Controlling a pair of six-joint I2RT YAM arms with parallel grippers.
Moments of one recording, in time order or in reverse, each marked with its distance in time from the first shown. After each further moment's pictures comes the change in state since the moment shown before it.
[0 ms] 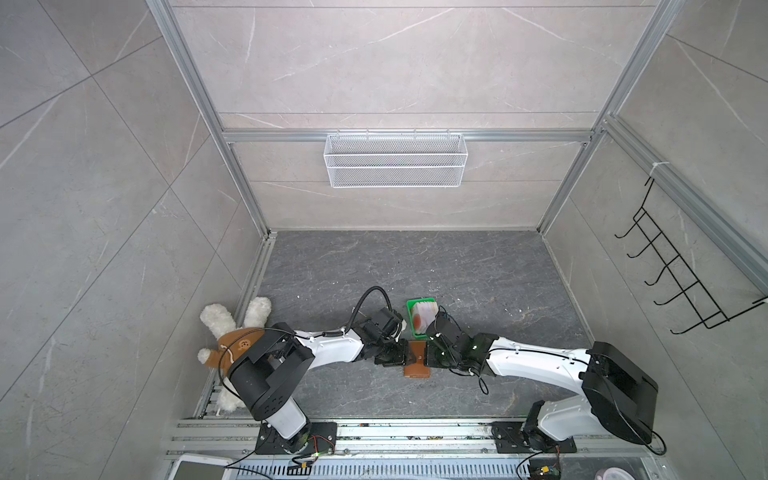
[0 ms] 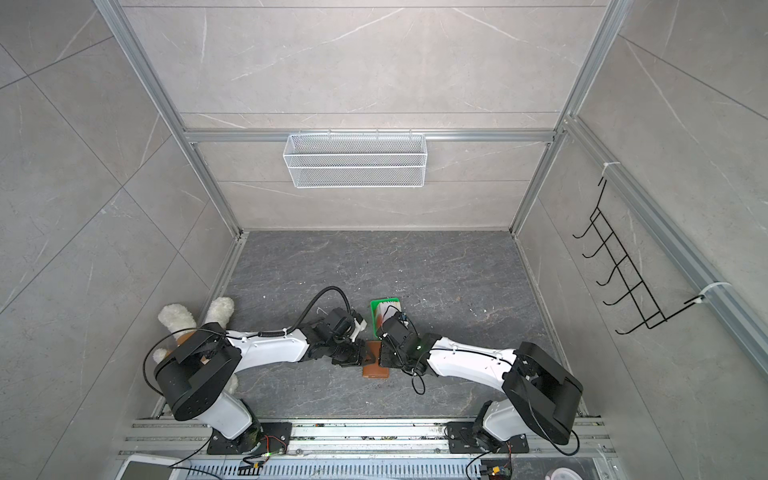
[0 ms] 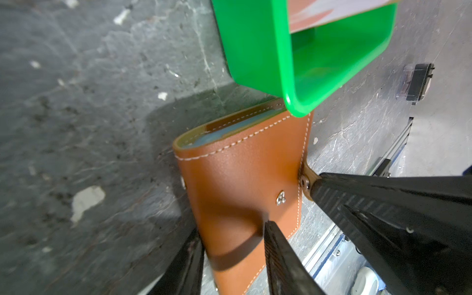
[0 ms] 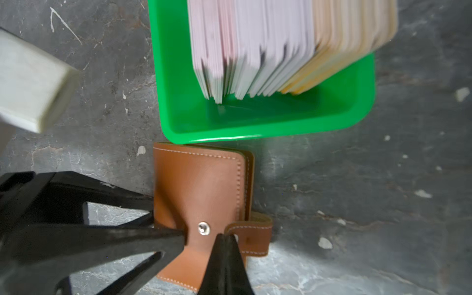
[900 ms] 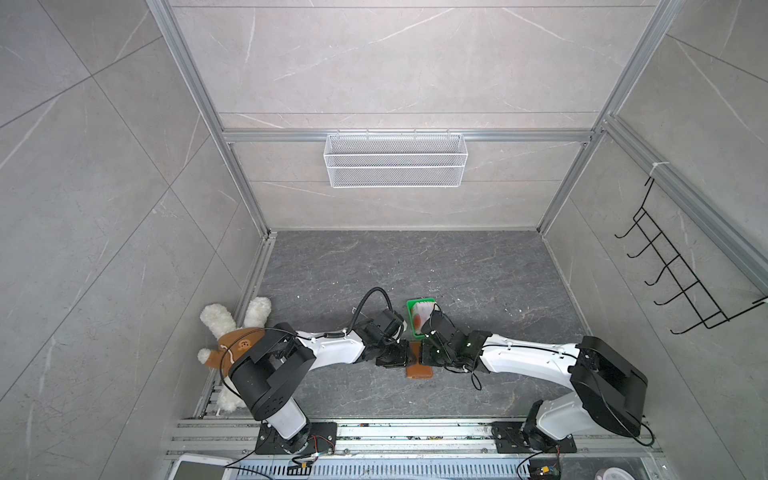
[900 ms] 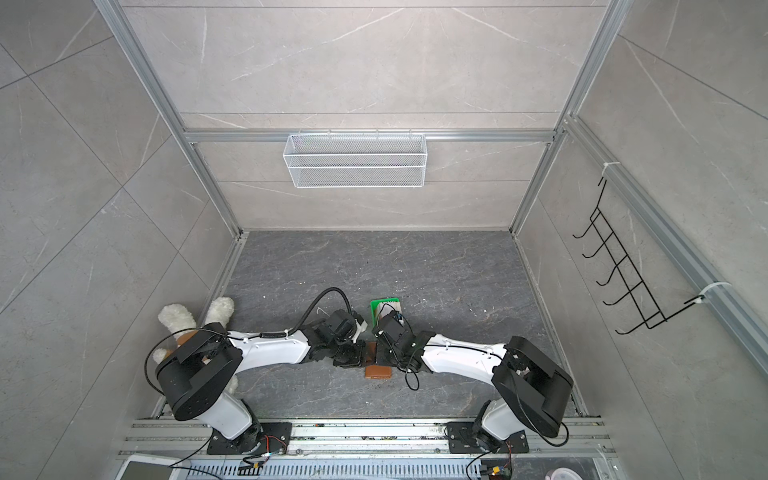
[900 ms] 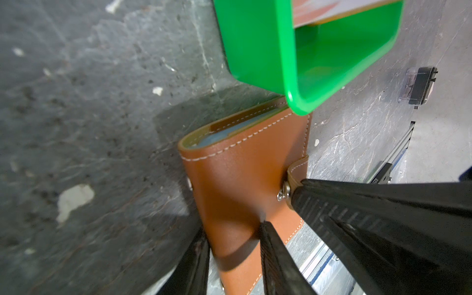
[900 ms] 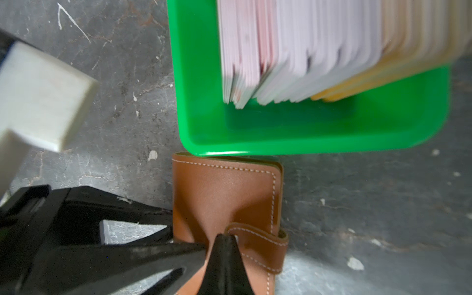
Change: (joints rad) left arm -0.014 0.004 -0.005 0.016 -0.014 -0.027; right arm -0.001 0.054 0.037 0.013 -0.027 -0.002
